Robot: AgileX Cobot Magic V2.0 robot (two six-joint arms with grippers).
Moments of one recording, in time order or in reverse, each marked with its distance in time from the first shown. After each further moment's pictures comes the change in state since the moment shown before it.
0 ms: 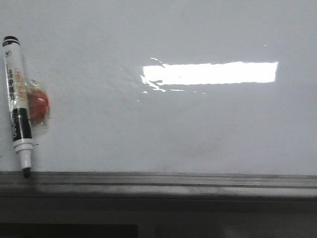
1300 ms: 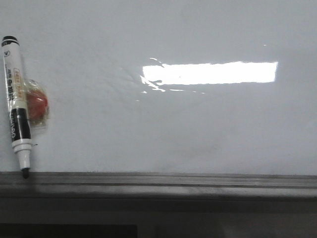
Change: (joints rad) left arm 0.000 0.103 -0.173 -0.157 0.020 0.187; right arm 0.000 0.210 -0.125 0.076 -0.035 0.000
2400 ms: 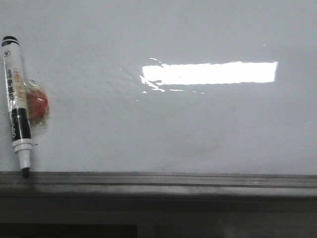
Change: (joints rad) left arm 0.000 0.000 -0.035 -0.551 0.078 0.522; right arm 0.000 0.000 0.000 0.002 -0.027 0.000
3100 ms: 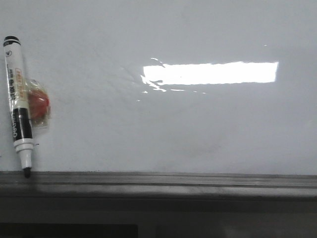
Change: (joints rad) left arm -0.110 0.000 -0.010 0.722 -0.022 -0.761; right arm 0.000 0.000 0.000 0.000 0.000 0.001
